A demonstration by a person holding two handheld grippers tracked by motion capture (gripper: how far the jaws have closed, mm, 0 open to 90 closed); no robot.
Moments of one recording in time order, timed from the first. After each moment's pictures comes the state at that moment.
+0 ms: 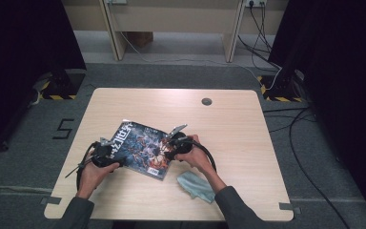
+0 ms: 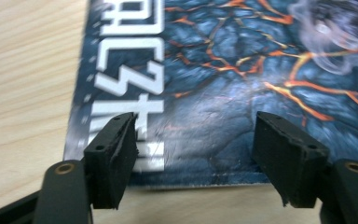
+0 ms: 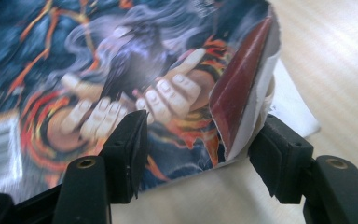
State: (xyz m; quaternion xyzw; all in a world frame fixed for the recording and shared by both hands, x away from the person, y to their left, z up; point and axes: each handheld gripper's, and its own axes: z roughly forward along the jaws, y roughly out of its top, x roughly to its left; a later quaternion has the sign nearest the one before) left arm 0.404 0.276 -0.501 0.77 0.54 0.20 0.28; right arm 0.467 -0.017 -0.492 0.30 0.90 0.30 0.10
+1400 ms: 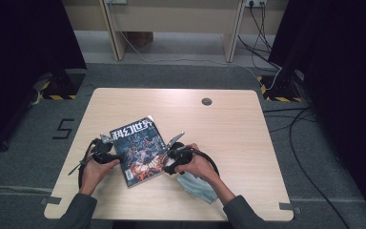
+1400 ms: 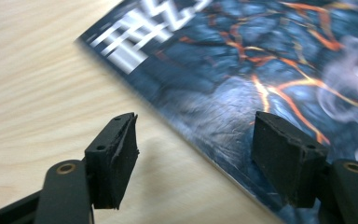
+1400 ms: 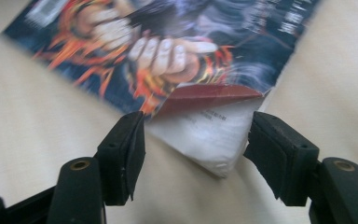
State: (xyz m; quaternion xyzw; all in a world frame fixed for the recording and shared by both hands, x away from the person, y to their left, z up) left arm 0.415 0.275 -0.499 0.76 0.55 0.23 0.26; right arm 0.425 -0.017 -0.479 0.25 0.93 0.27 0.03
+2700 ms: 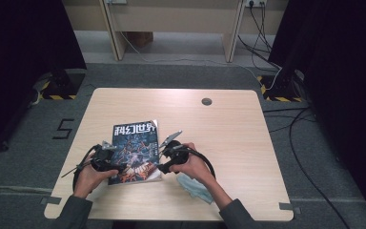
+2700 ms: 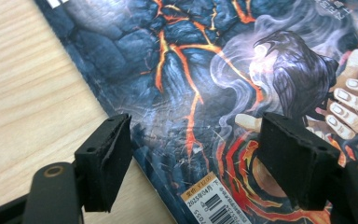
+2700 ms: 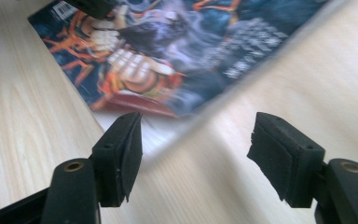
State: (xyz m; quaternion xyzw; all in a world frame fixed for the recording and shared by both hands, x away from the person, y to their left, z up) left arm 0.391 0.274 -0.495 0.81 0.50 0.16 0.26; right arm 0.416 -0.006 -0.457 0.26 0.92 0.30 0.04
